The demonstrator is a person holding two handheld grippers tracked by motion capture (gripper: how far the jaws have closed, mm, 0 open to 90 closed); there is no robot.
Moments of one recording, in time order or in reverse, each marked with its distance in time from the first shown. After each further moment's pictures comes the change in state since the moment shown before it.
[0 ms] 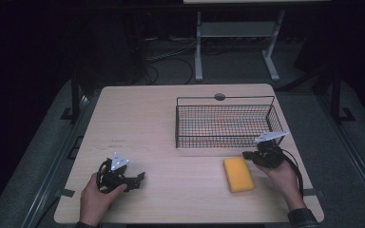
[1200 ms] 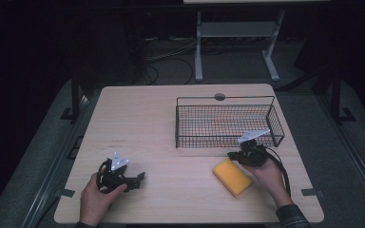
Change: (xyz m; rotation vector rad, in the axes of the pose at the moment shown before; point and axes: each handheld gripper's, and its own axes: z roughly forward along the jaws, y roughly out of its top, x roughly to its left) left arm 0.000 0.000 0.000 0.001 0.002 -0.002; right arm 0.031 0.023 0.023 0.029 0.070 -0.080
